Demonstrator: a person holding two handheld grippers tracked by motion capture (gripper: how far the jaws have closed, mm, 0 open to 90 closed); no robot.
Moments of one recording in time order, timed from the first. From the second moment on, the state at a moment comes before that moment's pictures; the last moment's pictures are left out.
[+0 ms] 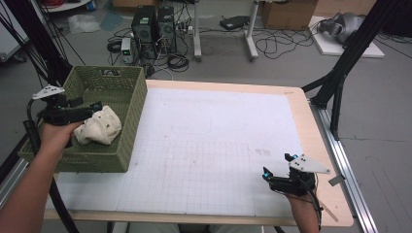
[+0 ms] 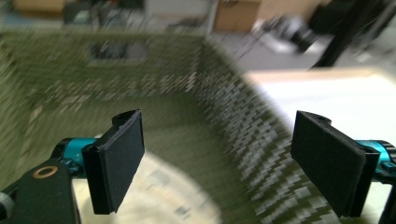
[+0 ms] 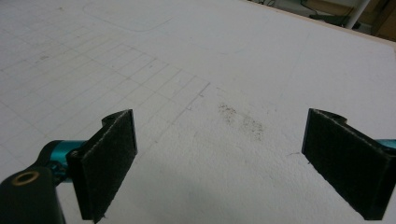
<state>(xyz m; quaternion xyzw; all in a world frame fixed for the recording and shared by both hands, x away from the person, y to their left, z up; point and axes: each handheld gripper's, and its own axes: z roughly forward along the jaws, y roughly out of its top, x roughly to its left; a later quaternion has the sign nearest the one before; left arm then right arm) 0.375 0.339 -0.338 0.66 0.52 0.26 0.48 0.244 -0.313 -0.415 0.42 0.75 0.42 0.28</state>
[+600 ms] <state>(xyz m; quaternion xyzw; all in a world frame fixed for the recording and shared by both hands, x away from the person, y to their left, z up) 0.416 0.335 -0.394 0.74 0.60 0.16 0.26 0.243 -0.319 -0.414 0.42 0.75 0.42 0.29</state>
